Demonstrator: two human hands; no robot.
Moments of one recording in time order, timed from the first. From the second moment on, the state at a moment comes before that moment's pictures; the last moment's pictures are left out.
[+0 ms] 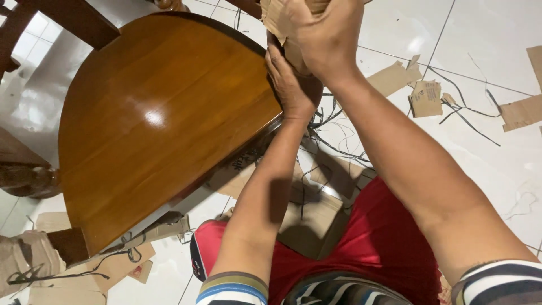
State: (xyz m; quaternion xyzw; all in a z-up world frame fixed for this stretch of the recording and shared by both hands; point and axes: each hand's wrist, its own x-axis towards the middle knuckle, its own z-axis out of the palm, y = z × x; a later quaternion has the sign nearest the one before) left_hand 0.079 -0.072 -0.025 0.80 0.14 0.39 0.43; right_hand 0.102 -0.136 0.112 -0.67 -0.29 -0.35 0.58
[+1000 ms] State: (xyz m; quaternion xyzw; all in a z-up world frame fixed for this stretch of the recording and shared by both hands) left_hand 0.045 -0.017 0.027 0.83 0.06 0.16 0.52; right_hand 0.060 -0.117 0.058 -0.76 -0.25 -0.13 0.58
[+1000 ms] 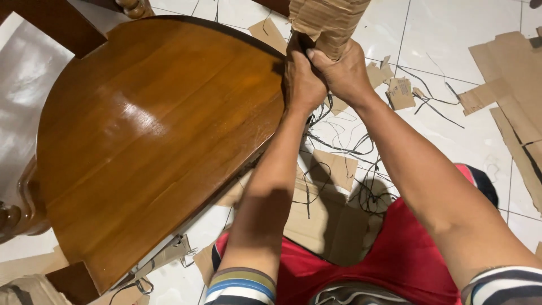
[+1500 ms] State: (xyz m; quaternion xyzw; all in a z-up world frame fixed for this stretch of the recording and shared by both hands) left_hand 0.117 -0.032 -0.088 0.83 0.06 0.39 0.39; right_hand 0.062 -0.111 0.070 -0.80 -0.02 -0.19 0.56
